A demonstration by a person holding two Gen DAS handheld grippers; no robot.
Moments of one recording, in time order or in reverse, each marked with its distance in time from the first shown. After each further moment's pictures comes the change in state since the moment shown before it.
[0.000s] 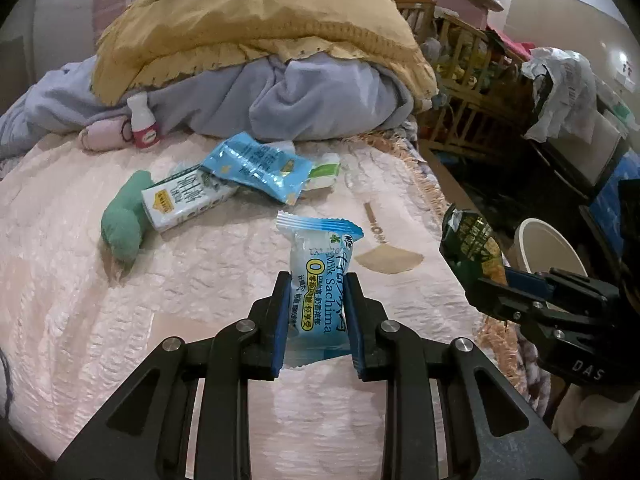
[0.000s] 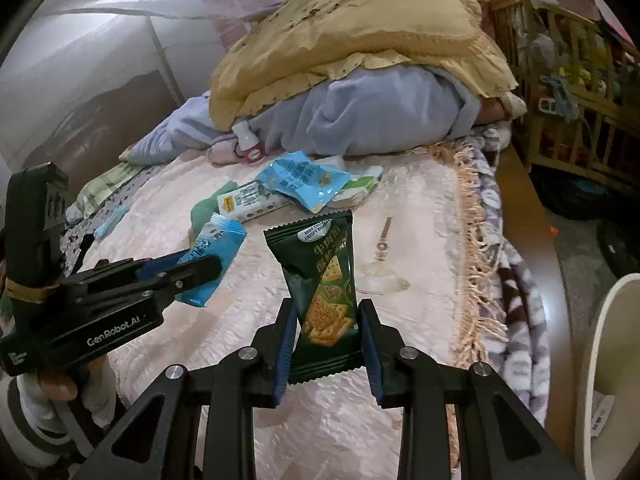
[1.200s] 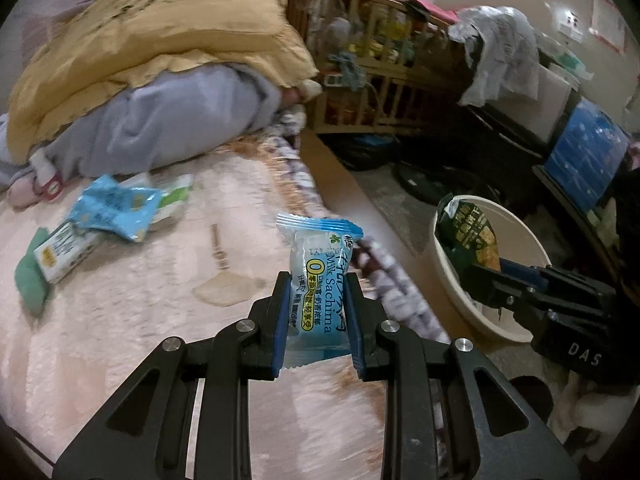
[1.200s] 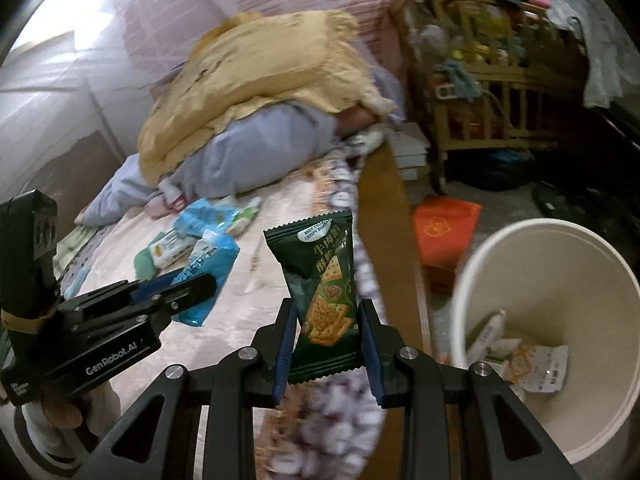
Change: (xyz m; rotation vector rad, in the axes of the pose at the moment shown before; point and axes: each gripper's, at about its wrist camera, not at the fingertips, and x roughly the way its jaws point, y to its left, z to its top) left arm 0.032 -0.146 0.016 0.178 0.023 -0.150; right arm -0.085 -0.111 -0.030 0.215 -0.102 -0.158
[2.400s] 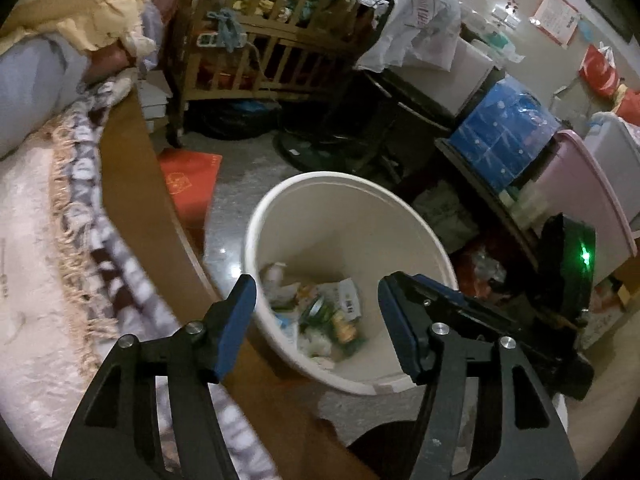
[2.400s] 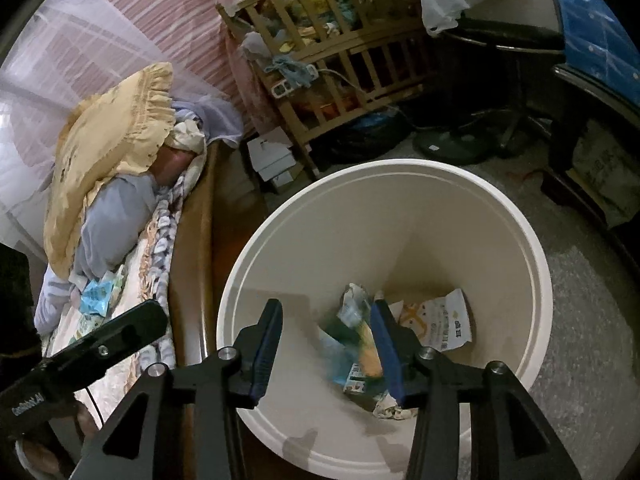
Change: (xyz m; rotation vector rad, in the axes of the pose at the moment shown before) left arm 0.076 -0.119 0.031 0.016 0.123 -0.381; right arm -0.040 -0.164 -0.031 0.373 -0.038 -0.227
